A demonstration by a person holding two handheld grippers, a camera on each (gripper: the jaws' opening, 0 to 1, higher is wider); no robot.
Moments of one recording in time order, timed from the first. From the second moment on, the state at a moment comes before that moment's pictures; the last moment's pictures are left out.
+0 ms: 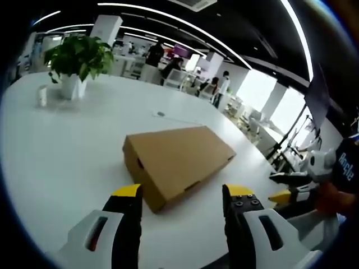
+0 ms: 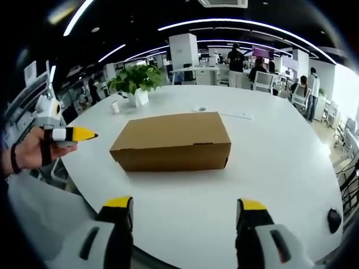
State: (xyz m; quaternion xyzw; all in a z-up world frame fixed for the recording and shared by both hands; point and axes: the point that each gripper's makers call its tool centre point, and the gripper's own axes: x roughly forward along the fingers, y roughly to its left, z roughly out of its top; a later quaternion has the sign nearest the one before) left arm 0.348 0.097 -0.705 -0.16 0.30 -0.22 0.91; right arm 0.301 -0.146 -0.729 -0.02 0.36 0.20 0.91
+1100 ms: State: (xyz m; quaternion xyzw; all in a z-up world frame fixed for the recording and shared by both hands) left arm 0.341 0.090 -0.724 -0.14 0.34 -0.23 0.90; right arm 0.330 -0.156 -0.738 0.01 0.37 0.22 0.90
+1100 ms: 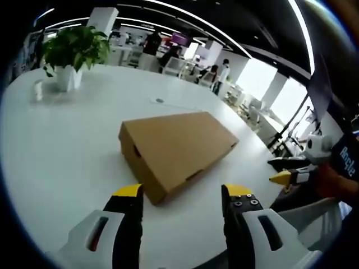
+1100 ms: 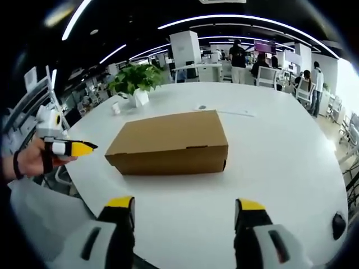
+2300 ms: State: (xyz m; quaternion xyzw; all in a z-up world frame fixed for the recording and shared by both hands) left arm 0.373 0.084 -0.771 -0.14 0.39 -0.20 0.89; right arm 0.423 -0.159 -0.792 -0.02 0.39 0.28 0.88
